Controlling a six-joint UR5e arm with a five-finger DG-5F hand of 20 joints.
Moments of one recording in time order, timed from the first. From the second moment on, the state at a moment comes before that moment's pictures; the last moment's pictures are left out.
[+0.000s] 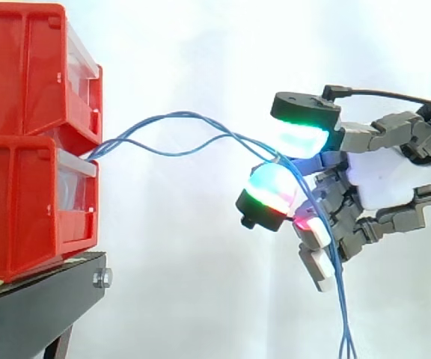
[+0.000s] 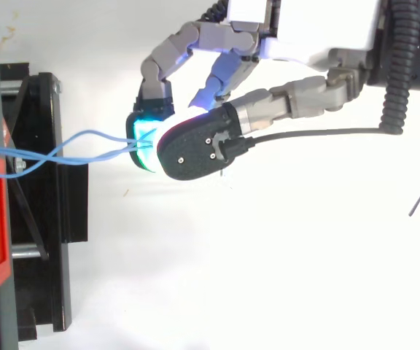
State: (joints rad) arm 0.05 -2.23 -1.11 -3.16 -1.42 -0.25
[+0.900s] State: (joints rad) arm 0.04 -2.22 -1.11 -3.18 -1.43 -0.27
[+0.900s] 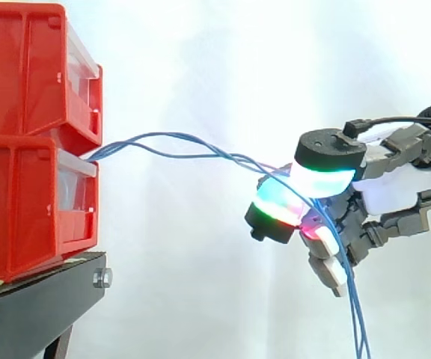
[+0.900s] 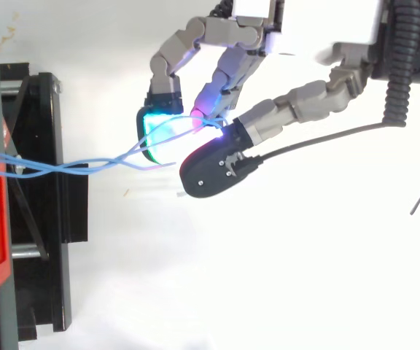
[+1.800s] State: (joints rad) arm 0.03 -2.22 -1.09 -3.18 -1.43 -0.32
